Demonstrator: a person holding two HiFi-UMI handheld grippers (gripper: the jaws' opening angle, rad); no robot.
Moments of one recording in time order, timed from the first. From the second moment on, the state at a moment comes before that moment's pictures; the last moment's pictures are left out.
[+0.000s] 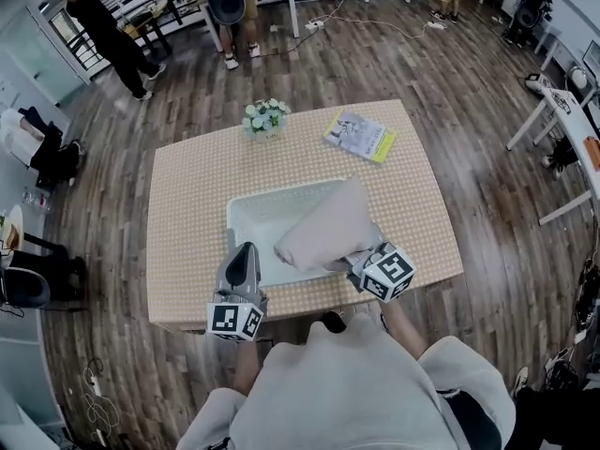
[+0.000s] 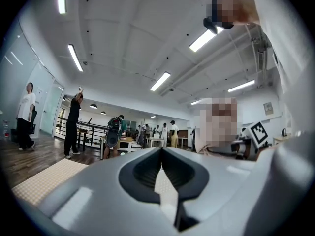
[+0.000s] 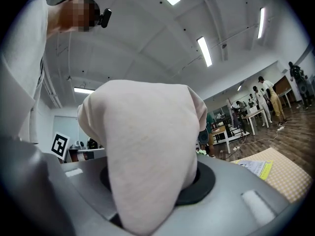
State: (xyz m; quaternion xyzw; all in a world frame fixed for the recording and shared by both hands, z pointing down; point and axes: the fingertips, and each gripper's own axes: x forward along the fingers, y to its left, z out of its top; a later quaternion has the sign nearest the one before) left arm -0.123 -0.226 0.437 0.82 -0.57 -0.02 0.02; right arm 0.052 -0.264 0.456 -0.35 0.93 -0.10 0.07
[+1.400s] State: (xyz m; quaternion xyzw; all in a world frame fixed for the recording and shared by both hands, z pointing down) left arm -0.114 0.062 0.430 0.84 -0.54 -0.06 0.02; right arm 0.078 0.040 0.462 -0.42 0.90 -0.09 0.04
